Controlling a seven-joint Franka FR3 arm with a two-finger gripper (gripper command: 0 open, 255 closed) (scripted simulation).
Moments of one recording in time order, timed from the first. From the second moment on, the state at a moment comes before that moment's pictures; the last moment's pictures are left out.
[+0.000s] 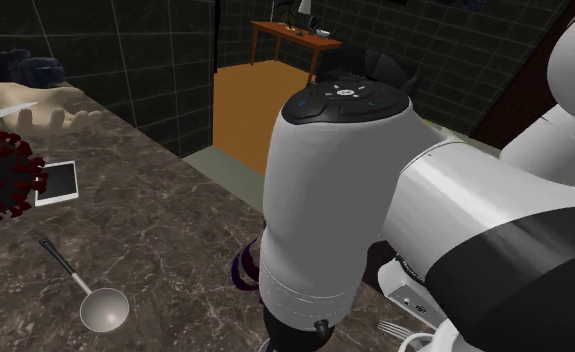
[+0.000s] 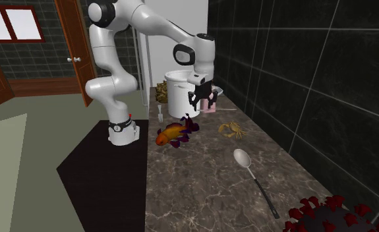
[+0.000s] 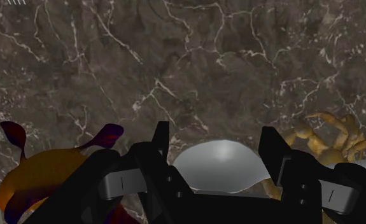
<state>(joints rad) 0.53 -0.20 0.73 -2.31 0.34 2.09 0.95</state>
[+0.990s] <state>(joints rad) 0.52 -0.04 0.77 -2.40 0.26 2.32 0.99</state>
